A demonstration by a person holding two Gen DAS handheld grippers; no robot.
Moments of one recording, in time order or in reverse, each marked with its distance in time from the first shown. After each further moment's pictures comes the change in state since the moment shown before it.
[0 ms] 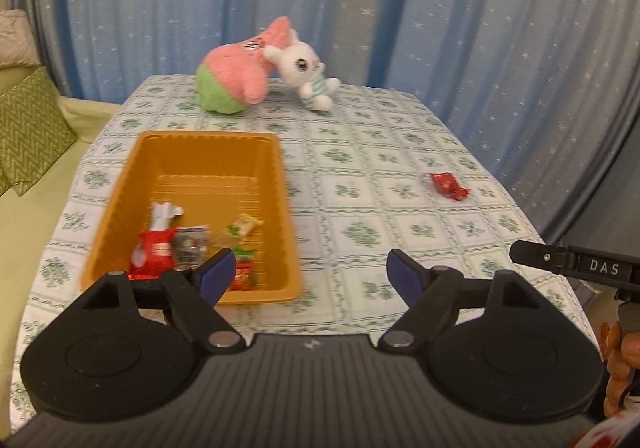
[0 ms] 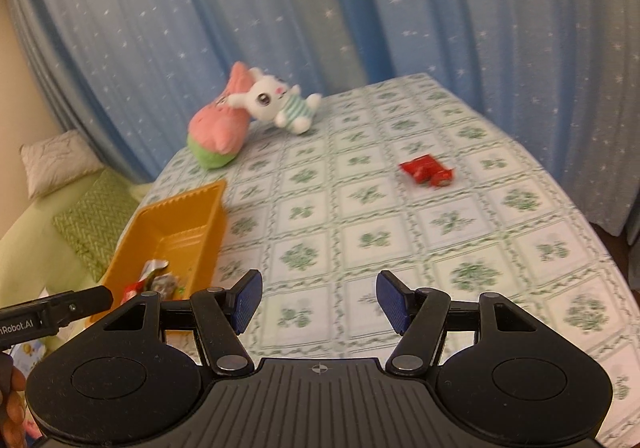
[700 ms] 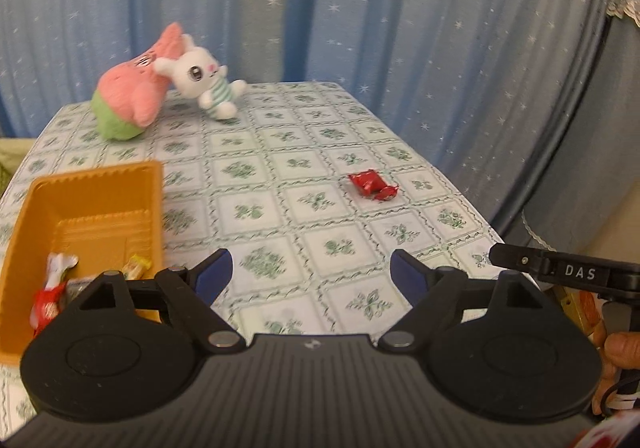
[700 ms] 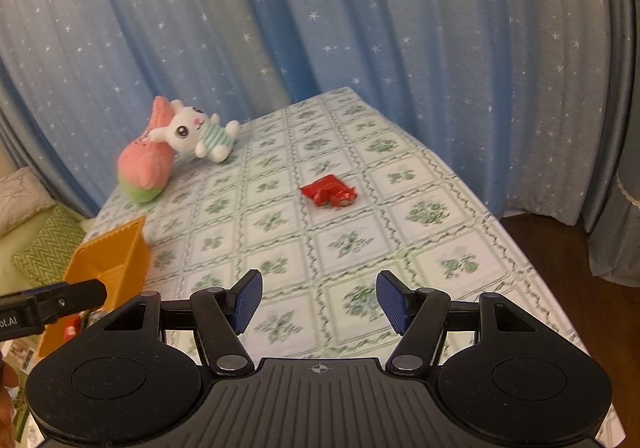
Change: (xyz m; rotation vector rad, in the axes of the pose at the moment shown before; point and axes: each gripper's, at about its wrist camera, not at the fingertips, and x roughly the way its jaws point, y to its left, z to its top) left arm 0.060 -0.088 0.027 0.145 0.020 -0.139; right arm -0.010 -0.081 0.016 0.080 -0.051 -0.124
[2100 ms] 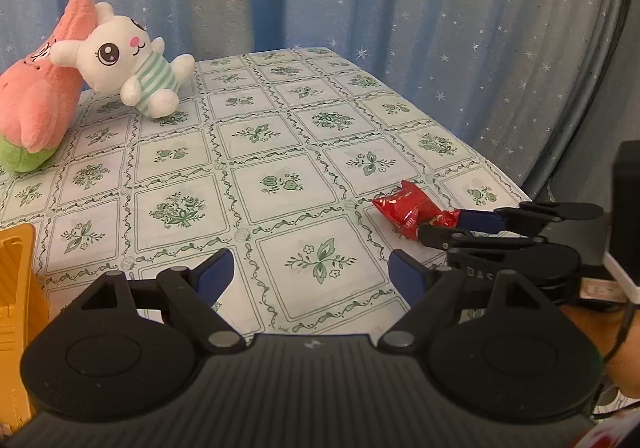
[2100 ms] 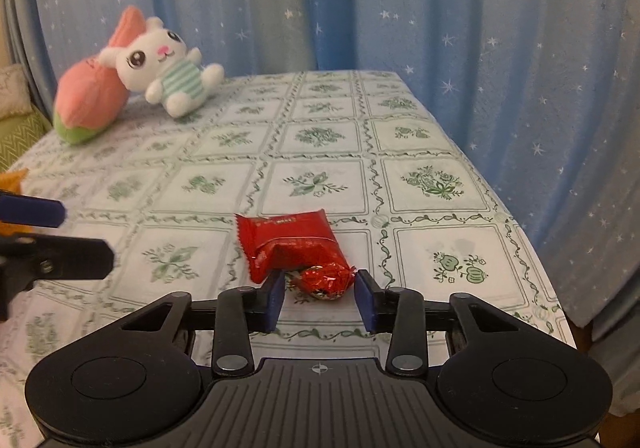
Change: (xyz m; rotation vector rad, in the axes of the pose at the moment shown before) left arm 0.212 0.002 0.048 0.092 0.078 -0.016; right arm 0.245 -0.030 0.050 -0.331 0.051 -0.005
